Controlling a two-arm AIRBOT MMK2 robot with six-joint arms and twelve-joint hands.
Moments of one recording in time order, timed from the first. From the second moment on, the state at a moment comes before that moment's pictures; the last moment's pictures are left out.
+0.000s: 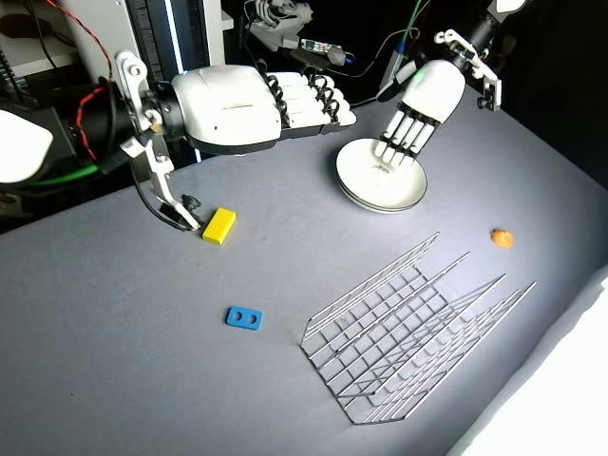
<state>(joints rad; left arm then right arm) 0.93 -0.70 1.19 1.54 -0.87 0.10 -0.55 -0.87 0.93 -0.86 0.95 -0.35</state>
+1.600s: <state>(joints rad) 1.02 -0.80 1.10 1.23 -0.70 0.10 -0.51 -1.14 1.06 -0.76 0.74 -0.66</state>
